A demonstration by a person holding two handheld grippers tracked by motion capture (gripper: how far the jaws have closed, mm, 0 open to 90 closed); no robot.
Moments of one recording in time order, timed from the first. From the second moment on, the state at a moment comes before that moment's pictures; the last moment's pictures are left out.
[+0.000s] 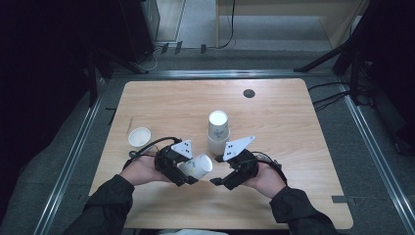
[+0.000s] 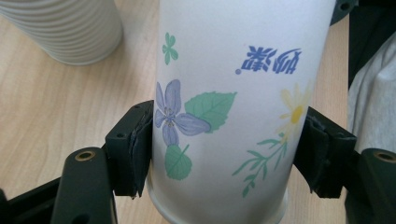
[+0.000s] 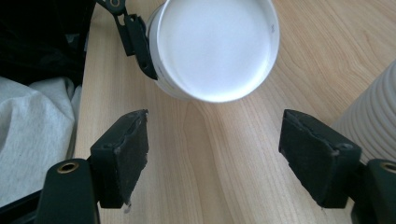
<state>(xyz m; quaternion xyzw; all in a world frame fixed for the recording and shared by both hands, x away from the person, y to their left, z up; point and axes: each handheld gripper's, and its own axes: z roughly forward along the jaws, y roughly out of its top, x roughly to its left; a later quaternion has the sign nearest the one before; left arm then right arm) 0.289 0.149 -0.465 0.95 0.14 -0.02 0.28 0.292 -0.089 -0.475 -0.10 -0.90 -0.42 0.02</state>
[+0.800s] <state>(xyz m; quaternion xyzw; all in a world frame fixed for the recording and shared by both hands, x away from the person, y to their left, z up) 0.282 0.130 -0.477 0.97 0.12 -0.05 0.23 0.289 -0.068 -0.483 -0.07 -0.91 -0.41 0.05</state>
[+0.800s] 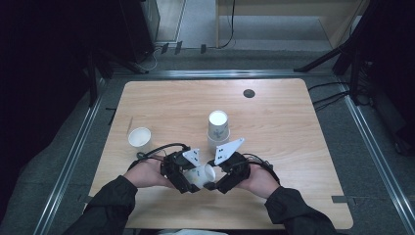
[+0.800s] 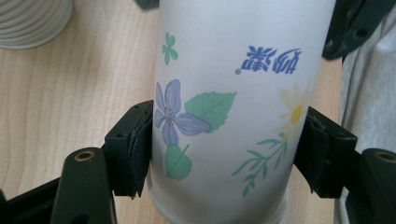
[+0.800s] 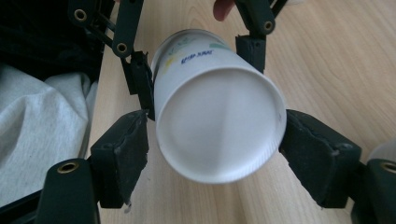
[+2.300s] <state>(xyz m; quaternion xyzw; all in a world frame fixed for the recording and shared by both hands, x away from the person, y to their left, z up) 0.280 0.143 -0.450 0.91 0.11 -0.02 0.40 0.289 -0.095 -0.440 -0.08 -0.87 -0.49 0.06</state>
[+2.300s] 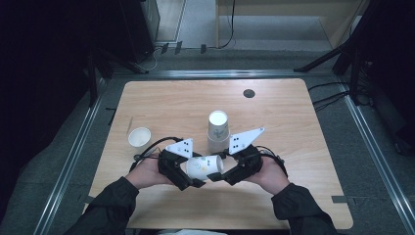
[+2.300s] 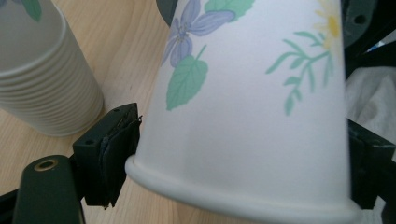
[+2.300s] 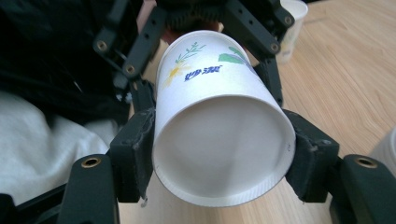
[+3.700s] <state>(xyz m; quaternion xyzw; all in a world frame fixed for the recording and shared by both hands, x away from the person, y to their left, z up) 0.281 0.150 -0.450 0.93 0.11 -0.04 0.34 0.289 -0.089 -0.457 -0.06 -0.90 -0.43 0.05</state>
